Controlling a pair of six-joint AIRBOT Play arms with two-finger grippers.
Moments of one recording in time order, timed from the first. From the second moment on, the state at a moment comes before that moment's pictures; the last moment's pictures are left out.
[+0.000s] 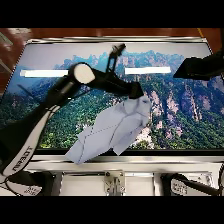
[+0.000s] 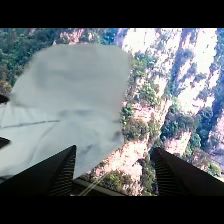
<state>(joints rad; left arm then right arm) -0.67 -1.67 1.80 0.88 -0.98 -1.55 -0.13 -1.36 1.87 -1.14 1.69 1.39</state>
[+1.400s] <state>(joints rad) -0.39 -1.19 0.60 0.97 -1.13 -1.65 -0.19 -1.71 1.28 -0.91 1.24 1.28</state>
